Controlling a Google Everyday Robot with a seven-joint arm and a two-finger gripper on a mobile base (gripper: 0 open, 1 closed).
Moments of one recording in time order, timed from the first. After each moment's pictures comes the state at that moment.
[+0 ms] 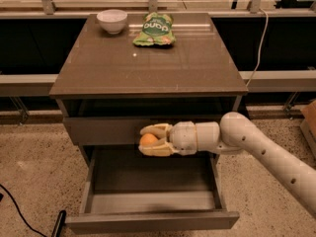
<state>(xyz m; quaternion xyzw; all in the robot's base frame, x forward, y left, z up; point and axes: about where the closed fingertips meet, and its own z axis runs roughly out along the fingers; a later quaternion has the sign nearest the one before) 0.526 0.021 0.709 -0.52 0.56 0.44 0.47</state>
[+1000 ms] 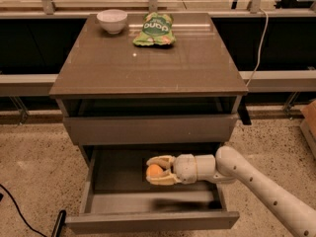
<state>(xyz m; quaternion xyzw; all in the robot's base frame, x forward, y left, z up) 0.507 0.005 0.558 -0.52 0.54 0.47 0.46</state>
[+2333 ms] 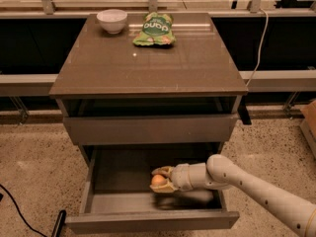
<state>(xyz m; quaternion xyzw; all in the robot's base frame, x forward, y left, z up) 0.529 -0.007 0.443 -0.54 0.65 0.36 0.39</state>
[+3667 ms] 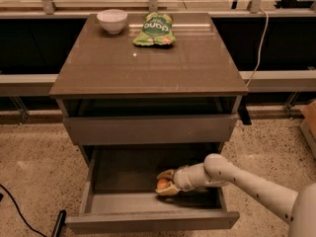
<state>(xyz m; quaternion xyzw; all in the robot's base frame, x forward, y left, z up) 0.544 -0.029 0.375 -0.57 0.67 0.33 0.34</state>
